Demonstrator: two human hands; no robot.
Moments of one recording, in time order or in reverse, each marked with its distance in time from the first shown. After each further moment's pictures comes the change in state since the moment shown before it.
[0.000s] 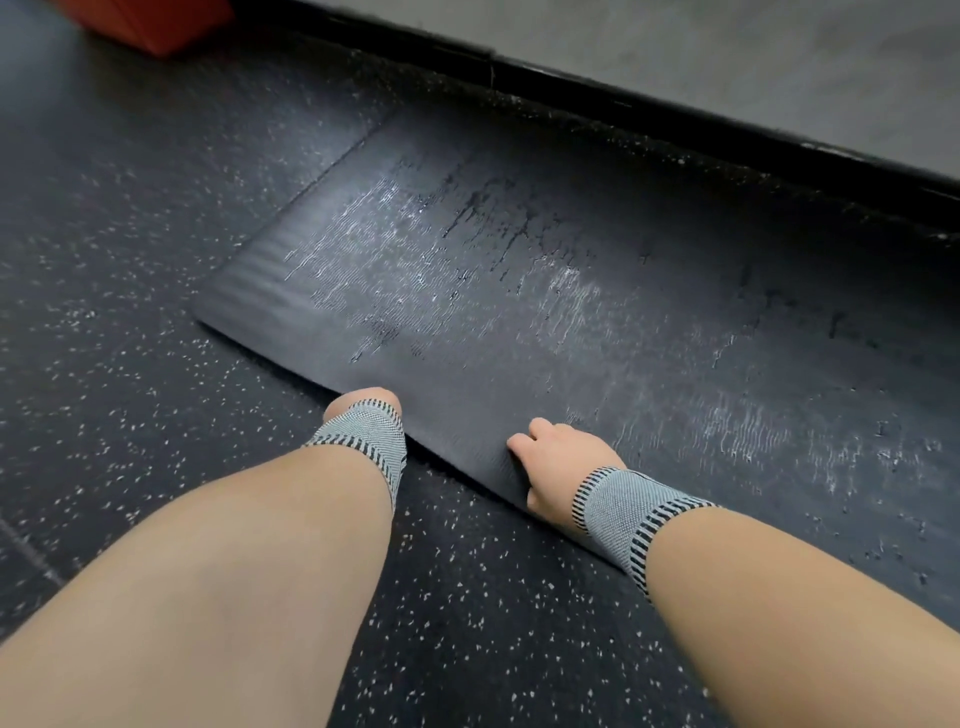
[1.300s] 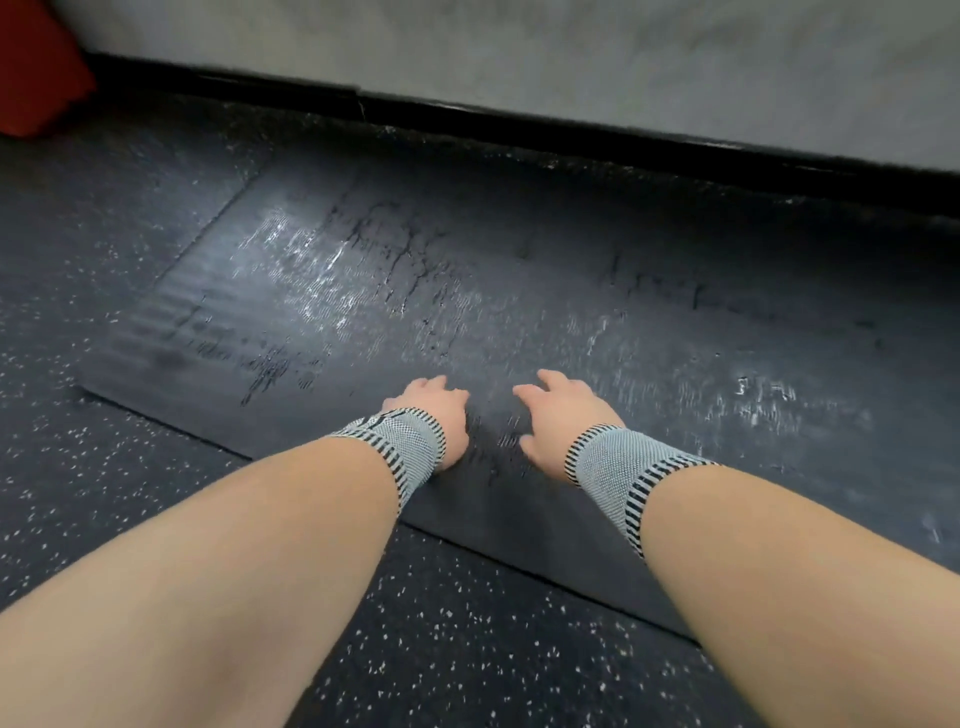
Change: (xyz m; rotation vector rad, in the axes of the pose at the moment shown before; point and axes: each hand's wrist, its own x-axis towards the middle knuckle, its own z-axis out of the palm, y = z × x) left_hand -0.038 0.157 -0.009 0.237 0.276 0.449; right_hand -0.034 0.115 -0.019 0.309 0.070 0.344
